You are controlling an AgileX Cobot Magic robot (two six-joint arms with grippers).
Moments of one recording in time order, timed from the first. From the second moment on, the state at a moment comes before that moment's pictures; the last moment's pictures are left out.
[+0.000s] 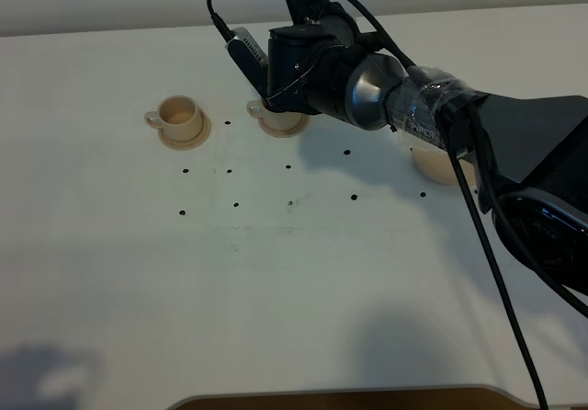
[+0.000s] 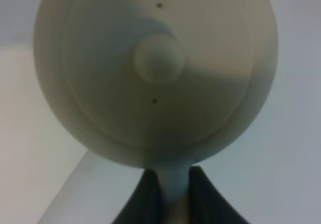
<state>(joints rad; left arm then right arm) -0.04 0.00 -0.52 0.12 1.05 -0.17 0.63 2.36 -1.93 -1.12 0.85 -0.76</state>
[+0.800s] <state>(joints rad) -0.04 0.00 -0.52 0.12 1.05 -0.17 0.63 2.36 -1.93 -1.16 0.83 -0.82</state>
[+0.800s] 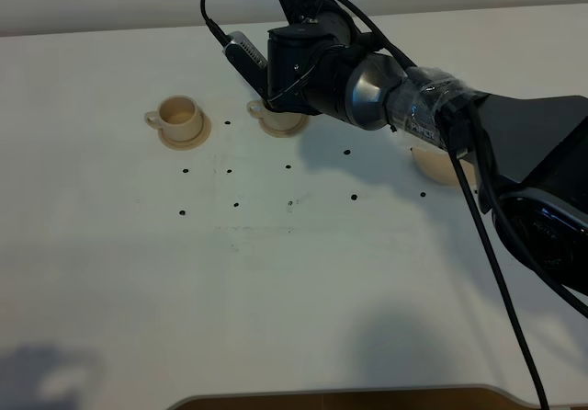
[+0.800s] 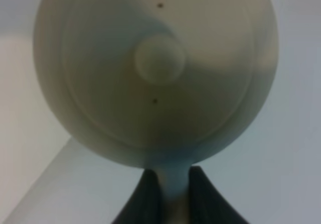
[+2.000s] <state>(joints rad) -0.04 0.00 -0.52 0.12 1.05 -0.17 0.62 2.36 -1.93 -1.04 0.85 -0.73</state>
